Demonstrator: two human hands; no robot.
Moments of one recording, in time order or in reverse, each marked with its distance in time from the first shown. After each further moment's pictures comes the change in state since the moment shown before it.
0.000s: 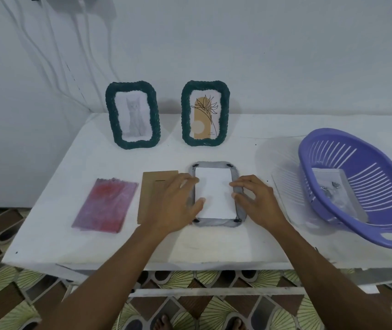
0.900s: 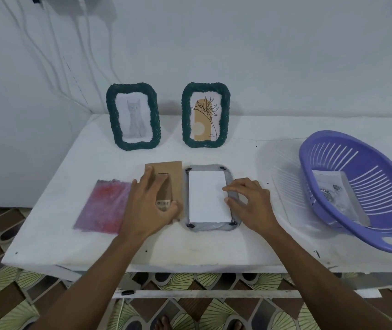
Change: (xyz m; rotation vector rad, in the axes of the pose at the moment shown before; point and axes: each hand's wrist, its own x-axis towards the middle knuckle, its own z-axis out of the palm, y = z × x) left_hand -0.024 -0.033 -0.015 -0.055 0.087 -0.268; right_hand 0.001 -0.007 0.013 -0.142 0.010 0.002
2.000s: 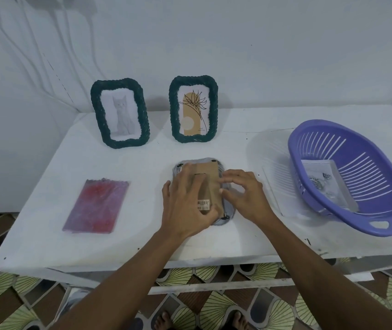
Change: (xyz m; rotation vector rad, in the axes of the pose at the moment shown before) left_hand 0.002 0.072 0.059 0.059 0.062 0.235; right_hand 0.002 -0.001 -0.009 0.196 -0.017 0.067
